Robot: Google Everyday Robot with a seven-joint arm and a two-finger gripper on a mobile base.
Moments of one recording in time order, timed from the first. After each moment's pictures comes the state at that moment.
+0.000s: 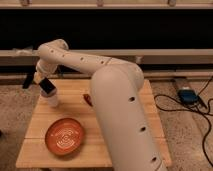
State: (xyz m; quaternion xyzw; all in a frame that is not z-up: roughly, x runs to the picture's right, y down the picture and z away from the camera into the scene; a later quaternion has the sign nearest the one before) arm -0.359 -0.060 0.804 -0.31 -0.19 0.37 0.85
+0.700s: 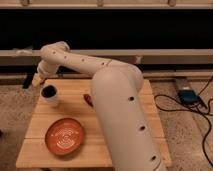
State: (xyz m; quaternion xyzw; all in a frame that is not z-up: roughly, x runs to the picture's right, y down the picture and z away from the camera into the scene) arm -0.354 -0.060 0.806 -0.32 -0.19 0.38 0.85
